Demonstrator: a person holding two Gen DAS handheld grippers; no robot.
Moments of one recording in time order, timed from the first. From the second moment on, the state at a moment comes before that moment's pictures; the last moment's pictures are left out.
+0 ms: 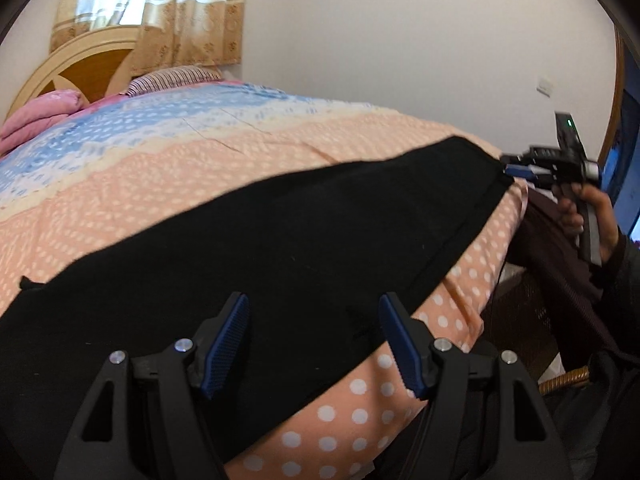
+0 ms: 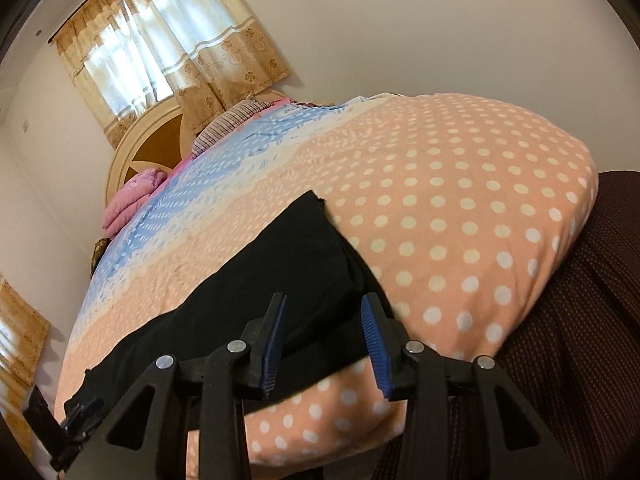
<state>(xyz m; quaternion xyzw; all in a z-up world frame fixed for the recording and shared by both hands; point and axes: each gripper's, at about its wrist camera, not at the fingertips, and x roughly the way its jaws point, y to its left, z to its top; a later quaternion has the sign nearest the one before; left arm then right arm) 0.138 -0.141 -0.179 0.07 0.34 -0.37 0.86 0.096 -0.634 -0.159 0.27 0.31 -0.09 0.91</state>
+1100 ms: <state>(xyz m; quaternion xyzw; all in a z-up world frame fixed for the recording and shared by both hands) 0.135 -0.133 -0.194 0.04 0.36 -0.39 0.85 0.078 -0.642 -0.153 0.20 0.31 -0.15 0.91</state>
